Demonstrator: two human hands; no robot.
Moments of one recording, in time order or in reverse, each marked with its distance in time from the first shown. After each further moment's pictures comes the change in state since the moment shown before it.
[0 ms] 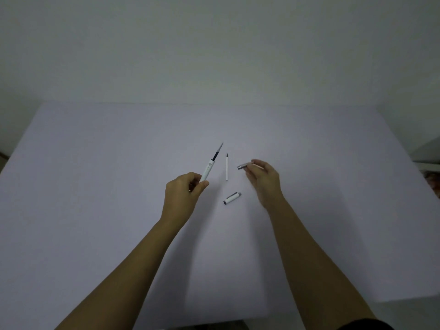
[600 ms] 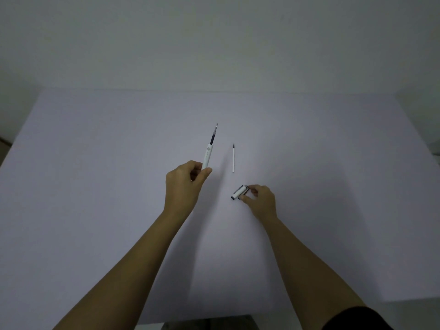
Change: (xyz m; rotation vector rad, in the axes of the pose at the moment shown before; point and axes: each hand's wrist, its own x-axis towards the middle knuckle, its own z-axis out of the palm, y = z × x) left_hand 0.009 -0.006 0.002 -0.038 0.077 -0.077; right_hand -0.004 0.080 -0.036 -1.030 -0.057 -0.150
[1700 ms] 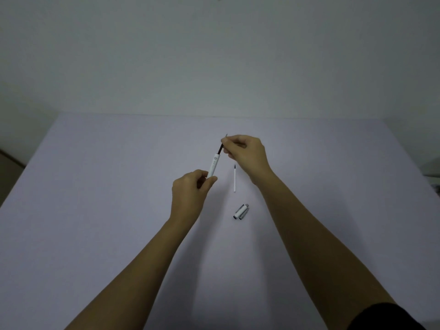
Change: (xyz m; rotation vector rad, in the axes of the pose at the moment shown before) left_hand 0.012 0.027 -0.013 0.058 0.053 0.112; right_hand 0.013 -0.195 -0.061 0.442 -0.062 -0.211
